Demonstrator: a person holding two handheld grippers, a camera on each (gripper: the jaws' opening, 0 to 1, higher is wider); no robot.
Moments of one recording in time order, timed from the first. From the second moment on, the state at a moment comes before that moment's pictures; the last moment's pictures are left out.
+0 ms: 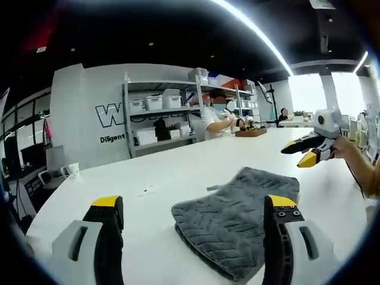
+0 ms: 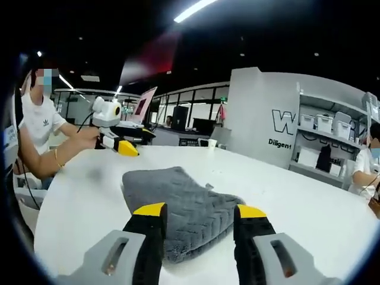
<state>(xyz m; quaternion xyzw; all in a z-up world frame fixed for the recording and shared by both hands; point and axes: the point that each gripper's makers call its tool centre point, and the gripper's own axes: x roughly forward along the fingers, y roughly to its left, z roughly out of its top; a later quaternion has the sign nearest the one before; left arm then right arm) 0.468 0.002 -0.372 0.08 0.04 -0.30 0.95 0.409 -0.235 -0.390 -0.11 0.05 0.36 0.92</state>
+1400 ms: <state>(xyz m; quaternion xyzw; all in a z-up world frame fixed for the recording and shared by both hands) 0.520 -0.009 -0.436 0.01 0.12 -0.31 0.94 0.496 -0.251 -0.417 -0.08 0.10 0.28 0.95</state>
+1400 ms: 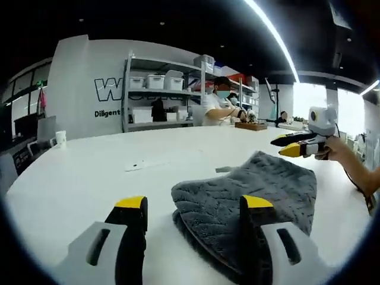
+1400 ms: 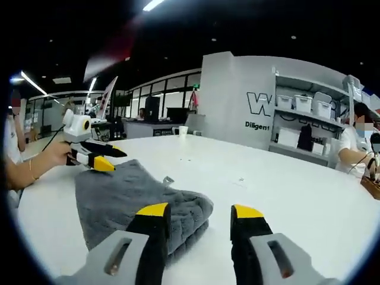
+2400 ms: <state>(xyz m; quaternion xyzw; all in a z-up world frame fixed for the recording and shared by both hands) 0.521 -0.023 -0.453 -0.07 0.12 -0.32 0.94 0.492 -0.229 -0.451 -0.02 0.14 0.32 0.94</state>
